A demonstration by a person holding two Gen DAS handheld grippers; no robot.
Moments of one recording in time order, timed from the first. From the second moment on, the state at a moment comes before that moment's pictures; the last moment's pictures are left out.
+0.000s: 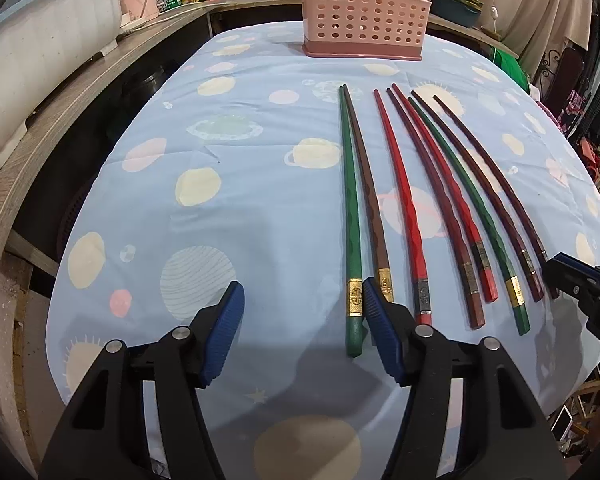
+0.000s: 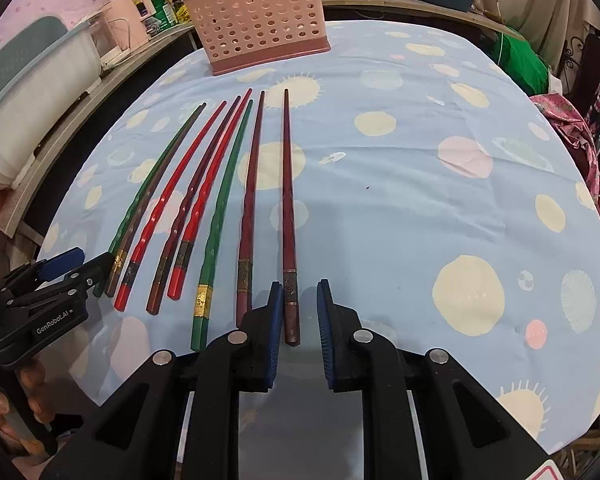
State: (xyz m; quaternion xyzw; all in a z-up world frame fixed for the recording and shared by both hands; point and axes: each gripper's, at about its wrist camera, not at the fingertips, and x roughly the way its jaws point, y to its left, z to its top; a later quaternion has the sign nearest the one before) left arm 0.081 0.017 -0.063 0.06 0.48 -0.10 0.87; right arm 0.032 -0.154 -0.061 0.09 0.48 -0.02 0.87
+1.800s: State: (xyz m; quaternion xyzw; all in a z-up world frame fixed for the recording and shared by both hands) left arm 0.200 0.028 0.167 -0.03 0.31 -0.12 0.94; right arm 0.133 -0.229 0.163 0.16 0.24 0.00 0.96
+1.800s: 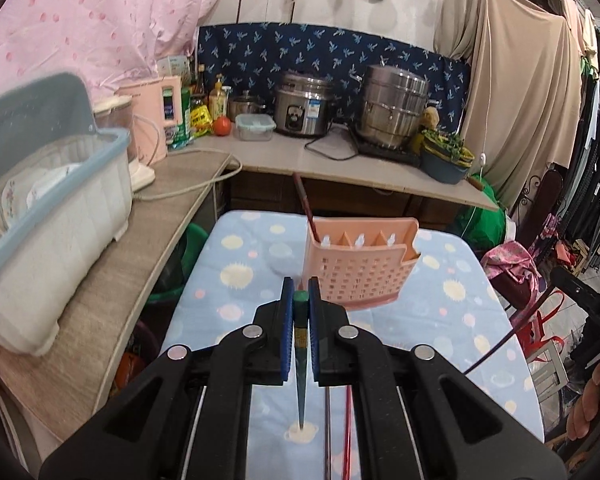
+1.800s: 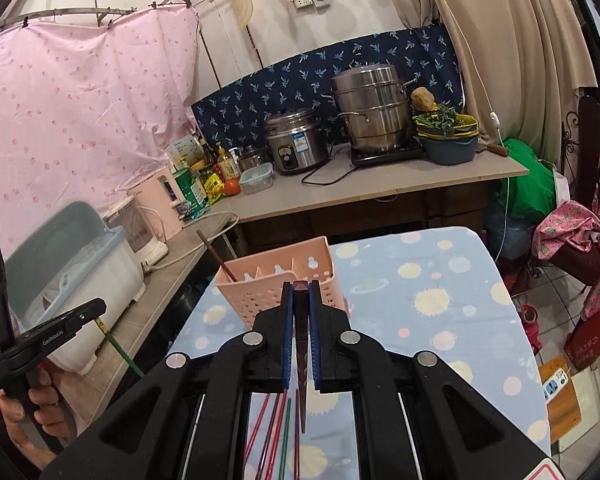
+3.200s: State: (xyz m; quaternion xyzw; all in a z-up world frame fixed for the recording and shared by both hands) left arm 0.352 -0.037 0.188 -0.04 0.24 -0.12 0.96; right arm 0.319 -0.220 0.157 0.16 0.24 0.02 0.96
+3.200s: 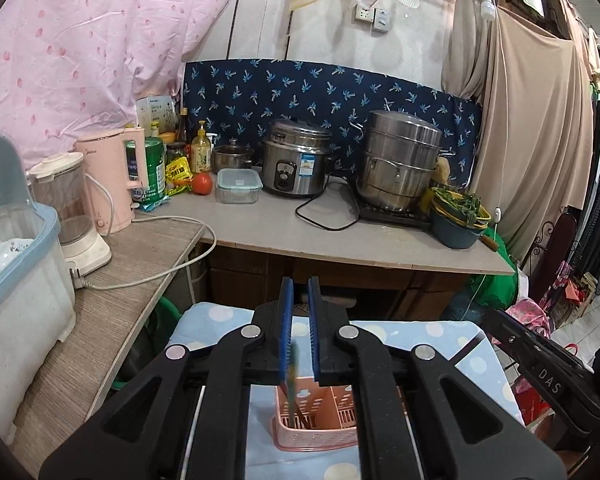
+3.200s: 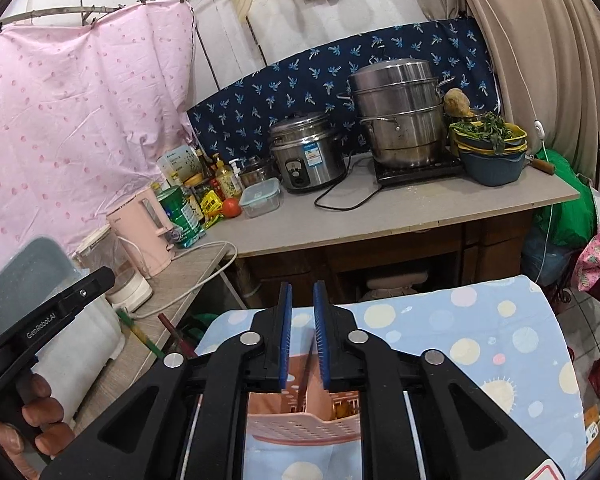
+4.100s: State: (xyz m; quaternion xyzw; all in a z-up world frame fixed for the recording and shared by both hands) left arm 0.234 -0.002 0.144 -0.02 0.30 -0.10 0.95; right arm 0.158 -0.201 0.126 0.19 0.29 0.05 0.94
